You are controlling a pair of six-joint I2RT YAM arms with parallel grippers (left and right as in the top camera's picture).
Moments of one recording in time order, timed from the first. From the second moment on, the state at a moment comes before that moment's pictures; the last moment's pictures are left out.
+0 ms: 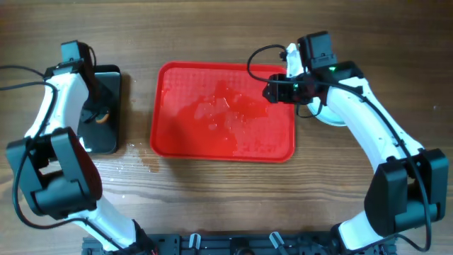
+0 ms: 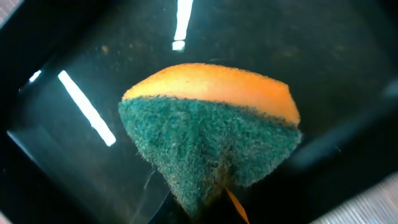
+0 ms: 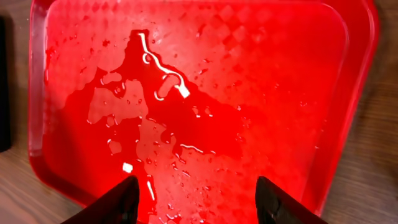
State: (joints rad) left arm 0.25 1.90 1.36 -0.85 -0.24 -0.62; right arm 0.26 1.73 1.31 -0.73 -0.32 0.25
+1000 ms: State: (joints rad) left arm 0.22 1.40 1.38 -1.00 0.08 -0.59; right arm 0.31 1.21 1.31 -1.02 -0.30 0.26
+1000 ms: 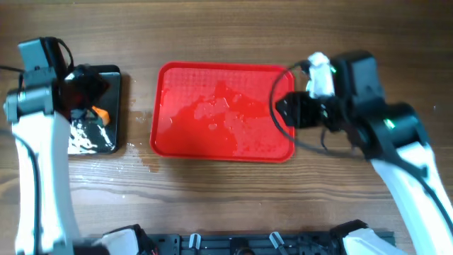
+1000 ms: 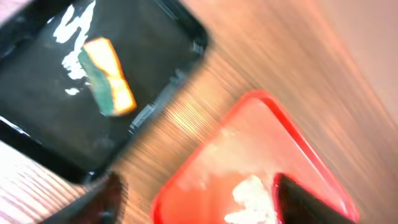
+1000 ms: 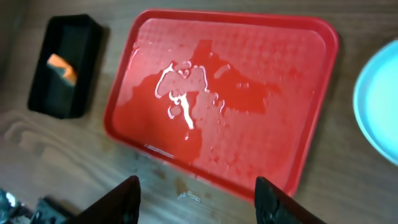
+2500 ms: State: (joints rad) left arm 0.07 1.28 1.38 -1.16 0.16 -0.60; right arm 0.26 0.41 0.78 -0.75 -0.21 0.28
